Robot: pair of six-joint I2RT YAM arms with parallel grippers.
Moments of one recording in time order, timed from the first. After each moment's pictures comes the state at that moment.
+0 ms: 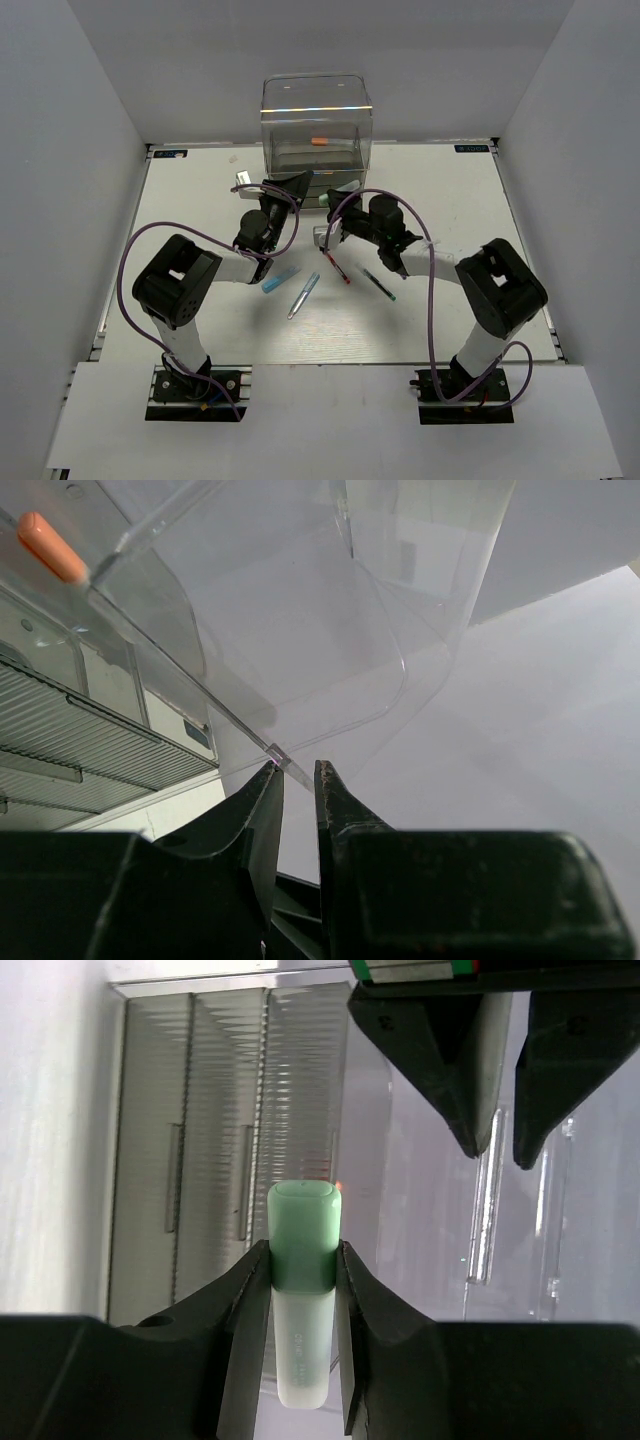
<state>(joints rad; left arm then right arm) -0.54 1.78 0.75 1.34 -0.20 -1.20 0.63 1.68 0.86 0.63 -0.33 -1.50</state>
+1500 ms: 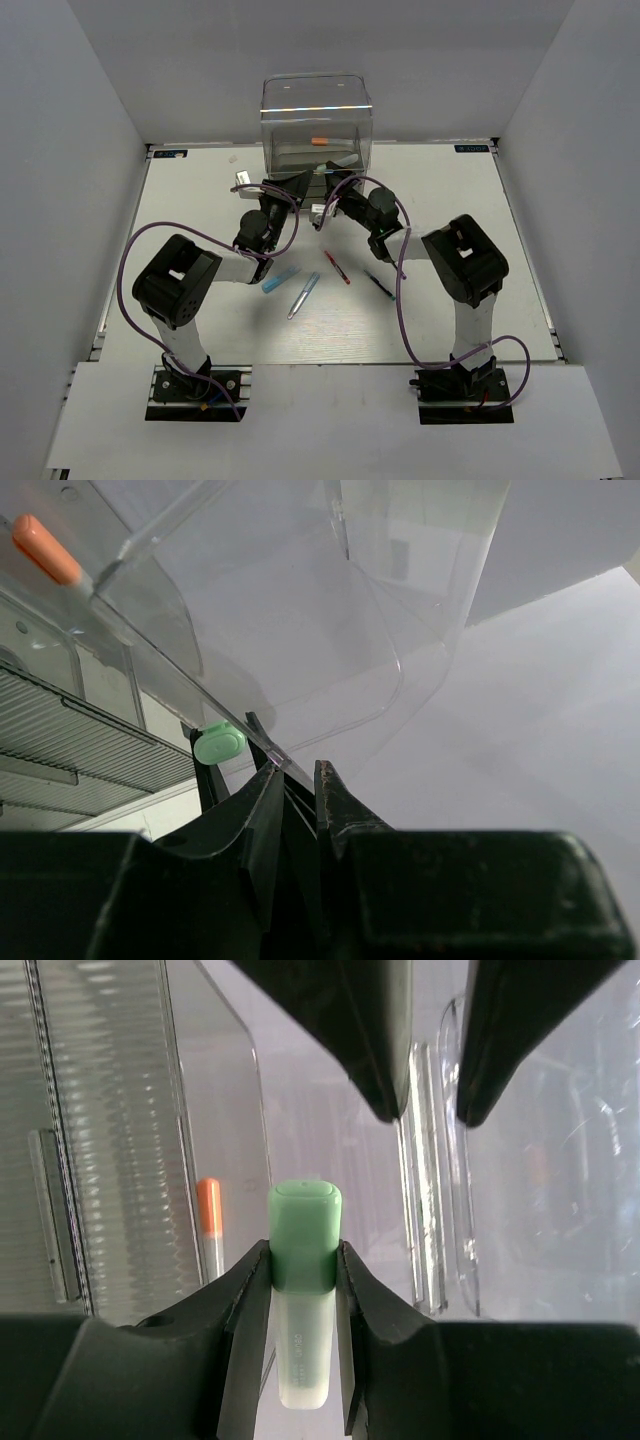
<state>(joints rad) -0.54 1.78 0.75 1.35 -0.20 -1.20 0.58 1.98 1.01 1.12 -0.31 -1.47</state>
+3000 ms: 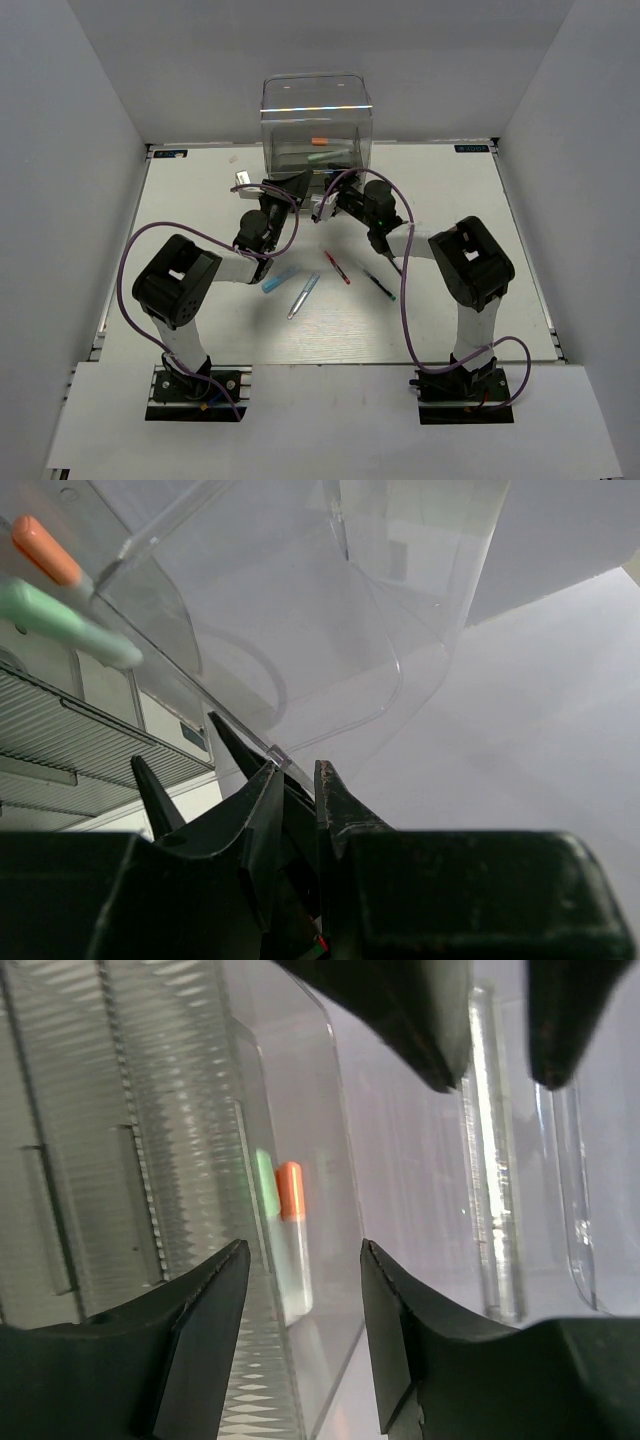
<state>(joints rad) -0.54 1.78 0.75 1.35 -0.20 -1.20 0.58 1.94 1.06 0.87 -0.28 -1.30</state>
